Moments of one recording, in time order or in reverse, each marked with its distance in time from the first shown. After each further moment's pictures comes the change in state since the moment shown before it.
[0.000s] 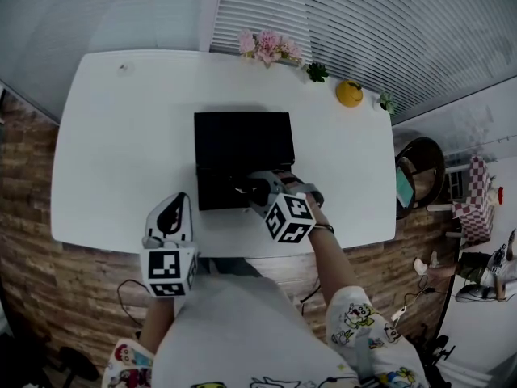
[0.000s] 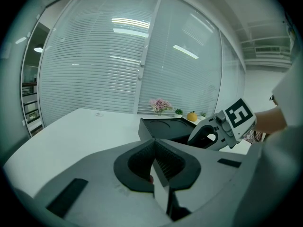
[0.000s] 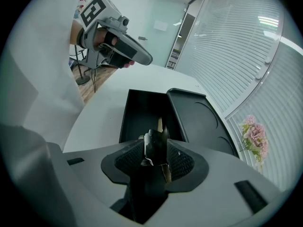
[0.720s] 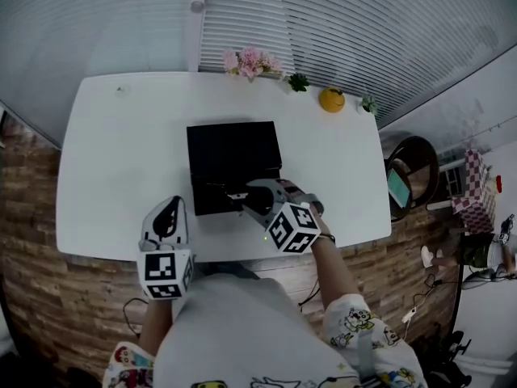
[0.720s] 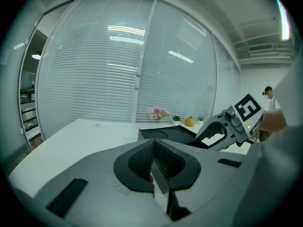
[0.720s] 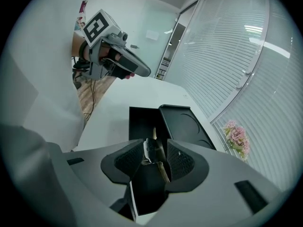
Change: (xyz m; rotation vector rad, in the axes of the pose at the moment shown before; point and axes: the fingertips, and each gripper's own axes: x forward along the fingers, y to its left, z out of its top) left arm -0.013 -0.006 0.030 0.050 -0.077 -0.013; right arm -0.050 -0.005 0.018 0.059 -0.082 -0.117
